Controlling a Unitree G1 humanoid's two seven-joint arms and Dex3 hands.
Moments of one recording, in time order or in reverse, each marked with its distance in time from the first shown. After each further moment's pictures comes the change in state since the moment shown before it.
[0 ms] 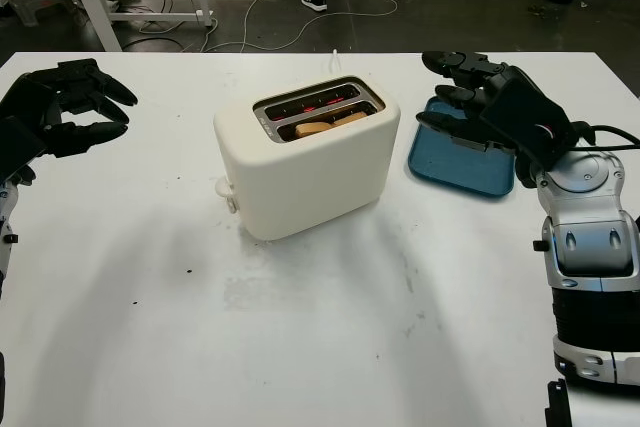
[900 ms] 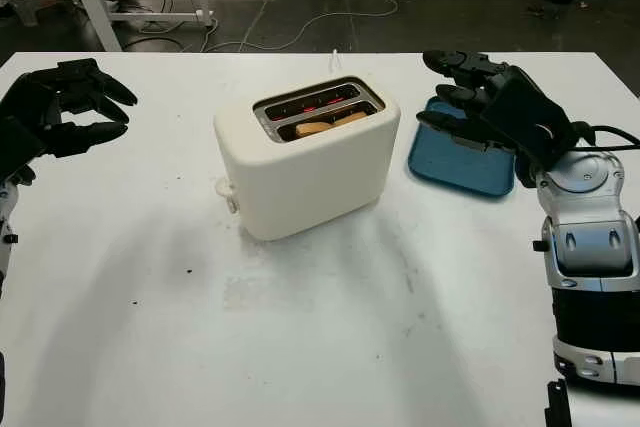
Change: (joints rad) left arm 0.000 0.000 0.000 0.000 0.000 -0.002 0.000; right arm 0.000 0.001 0.000 0.001 0.001 0.000 0.000
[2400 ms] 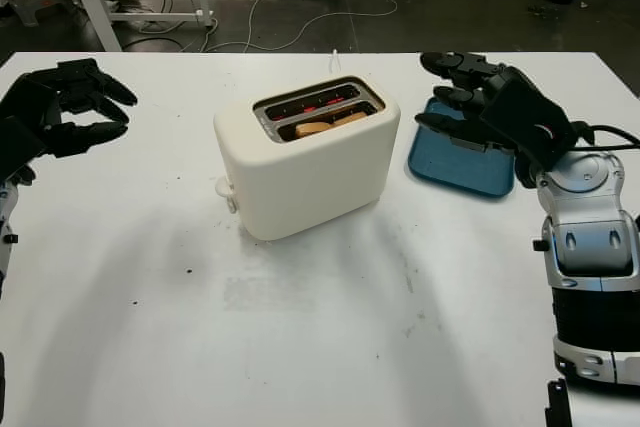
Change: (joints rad) left arm 0.000 0.000 0.000 0.000 0.000 0.002 0.001; right arm -0.001 -0.001 0.001 0.000 0.000 0.000 0.018
